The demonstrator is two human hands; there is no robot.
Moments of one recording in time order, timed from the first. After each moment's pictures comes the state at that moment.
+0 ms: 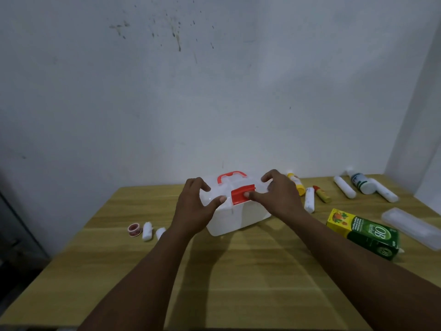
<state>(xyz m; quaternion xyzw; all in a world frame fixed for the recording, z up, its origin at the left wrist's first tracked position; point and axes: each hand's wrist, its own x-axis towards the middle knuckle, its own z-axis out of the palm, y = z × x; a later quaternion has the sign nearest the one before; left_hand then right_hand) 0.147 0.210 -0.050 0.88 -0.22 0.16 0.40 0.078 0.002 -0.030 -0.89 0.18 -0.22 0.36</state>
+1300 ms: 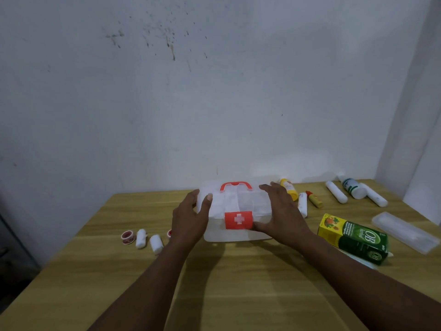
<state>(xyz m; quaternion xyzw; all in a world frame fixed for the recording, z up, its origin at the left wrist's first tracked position) 0.136 0.200 -0.063 0.84 -0.14 0.14 0.51 0.059 -0.028 -0.075 -0.94 0.06 -0.23 0.25</state>
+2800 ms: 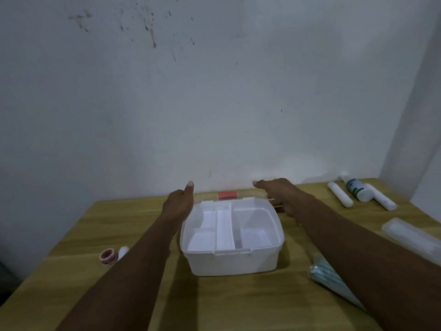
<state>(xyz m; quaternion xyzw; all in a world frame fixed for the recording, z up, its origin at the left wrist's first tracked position) 0.223 0.180 -0.035 0.86 -0.02 -0.05 0.51 0.150 -0.069 -0.028 -0.73 0.29 -0.04 0.61</state>
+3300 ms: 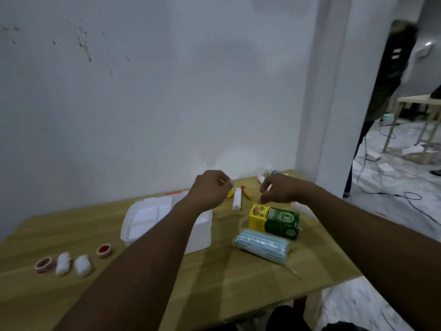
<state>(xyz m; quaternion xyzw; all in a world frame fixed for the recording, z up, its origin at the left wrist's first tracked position) 0.082 0.036 0.014 0.85 -0.37 -0.02 0.37 -0.030 -0.145 0.023 -0.94 0.24 -0.01 0.26</state>
